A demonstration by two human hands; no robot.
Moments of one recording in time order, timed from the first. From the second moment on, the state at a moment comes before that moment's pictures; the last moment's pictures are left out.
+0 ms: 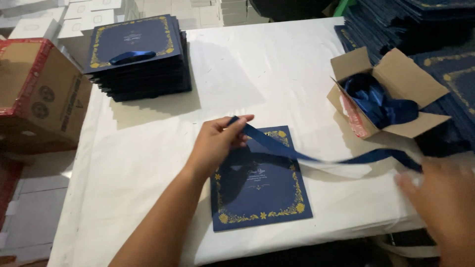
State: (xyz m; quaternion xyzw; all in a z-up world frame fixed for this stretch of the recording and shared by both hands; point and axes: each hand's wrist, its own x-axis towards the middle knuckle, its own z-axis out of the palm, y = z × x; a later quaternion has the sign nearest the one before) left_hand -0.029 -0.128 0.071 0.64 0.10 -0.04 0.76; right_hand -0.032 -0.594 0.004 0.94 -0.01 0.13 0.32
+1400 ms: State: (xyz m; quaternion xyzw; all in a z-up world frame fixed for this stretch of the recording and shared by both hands) left_hand -0.039 -0.134 0.070 0.81 -0.16 0.23 0.52; right_hand 0.021 -0.336 0.093 0.80 0.41 -0.05 -0.44
